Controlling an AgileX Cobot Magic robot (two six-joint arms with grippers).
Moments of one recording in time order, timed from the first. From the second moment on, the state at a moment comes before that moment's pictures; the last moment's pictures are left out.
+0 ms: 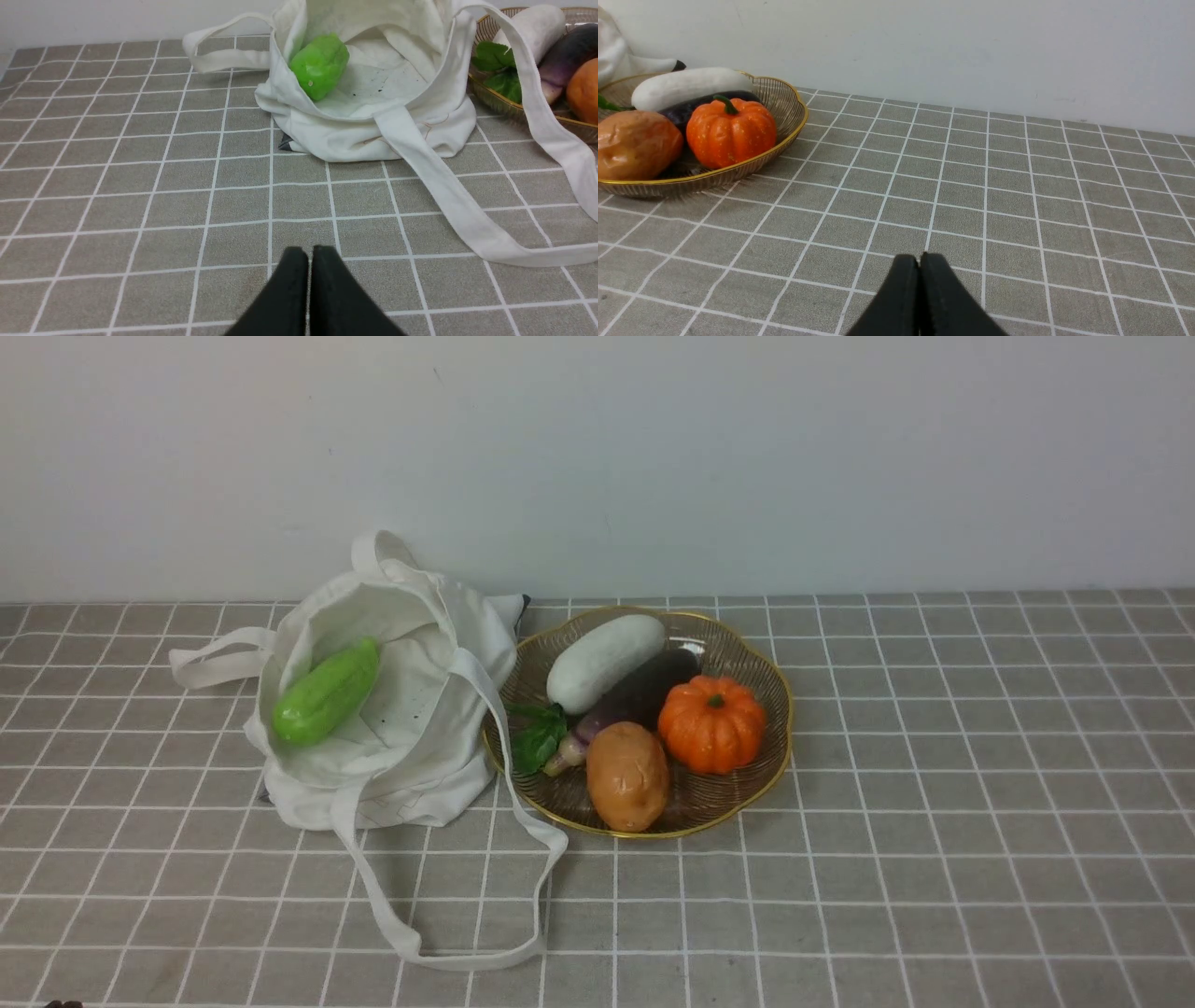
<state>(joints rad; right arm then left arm) 0.12 -0.01 0.03 0.00 0.36 -0.06 -0.07 -0.01 0.03 0.00 0.38 -0.02</state>
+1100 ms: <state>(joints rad) 0.12 -0.01 0.03 0.00 0.36 -0.06 -0.07 0.02 -0.10 -0.81 0.31 -0.25</state>
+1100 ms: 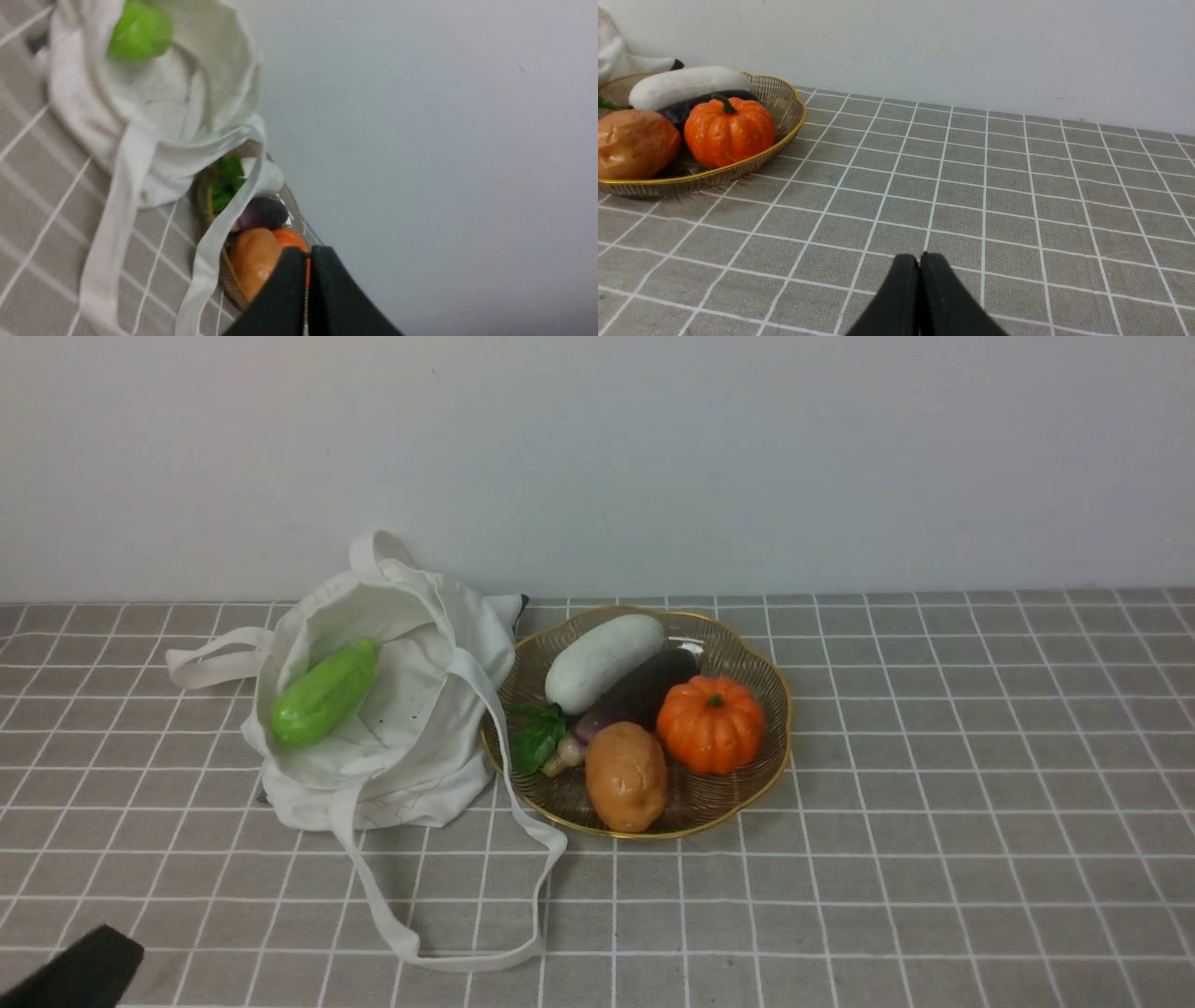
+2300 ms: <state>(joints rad) 0.12 -0.01 0.03 0.00 0.36 -0.06 -0.24 2.12 -1.77 0.23 1.20 -0.12</state>
